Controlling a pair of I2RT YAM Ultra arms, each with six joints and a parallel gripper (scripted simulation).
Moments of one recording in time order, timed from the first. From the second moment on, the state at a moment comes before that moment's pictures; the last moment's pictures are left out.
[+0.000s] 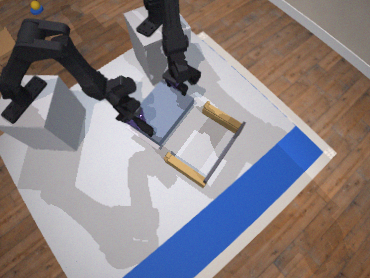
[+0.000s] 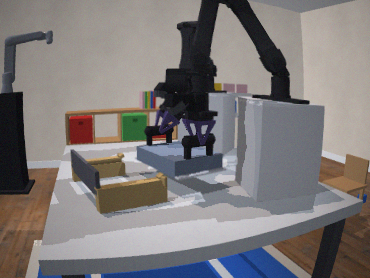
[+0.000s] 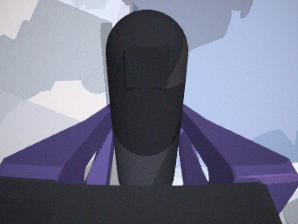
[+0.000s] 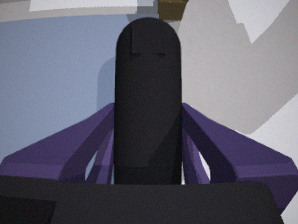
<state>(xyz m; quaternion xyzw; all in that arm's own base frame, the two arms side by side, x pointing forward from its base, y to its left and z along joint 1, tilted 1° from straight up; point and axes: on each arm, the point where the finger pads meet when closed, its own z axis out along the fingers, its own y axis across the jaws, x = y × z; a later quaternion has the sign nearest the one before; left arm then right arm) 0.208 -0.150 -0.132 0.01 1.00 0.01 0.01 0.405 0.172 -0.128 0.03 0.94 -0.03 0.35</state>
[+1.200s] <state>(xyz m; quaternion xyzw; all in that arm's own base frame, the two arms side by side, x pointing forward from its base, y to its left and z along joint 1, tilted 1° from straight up) 0.245 -0.150 -0.132 0.01 1.00 0.01 0.00 0.442 0.169 -0.128 0.03 0.94 -0.03 0.35</state>
